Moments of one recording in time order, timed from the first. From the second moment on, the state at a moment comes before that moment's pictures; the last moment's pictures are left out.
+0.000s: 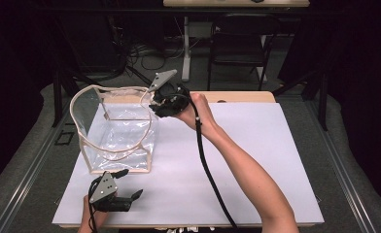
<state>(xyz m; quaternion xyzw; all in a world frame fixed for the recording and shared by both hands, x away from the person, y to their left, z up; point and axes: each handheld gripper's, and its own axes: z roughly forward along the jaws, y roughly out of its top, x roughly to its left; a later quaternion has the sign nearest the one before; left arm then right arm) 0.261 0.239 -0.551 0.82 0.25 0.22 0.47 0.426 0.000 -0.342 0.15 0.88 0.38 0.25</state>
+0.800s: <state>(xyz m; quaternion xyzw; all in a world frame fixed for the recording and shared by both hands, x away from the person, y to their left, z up) 0.261 0.240 -0.551 0.82 0.25 0.22 0.47 0.431 0.023 -0.342 0.14 0.88 0.37 0.25</state>
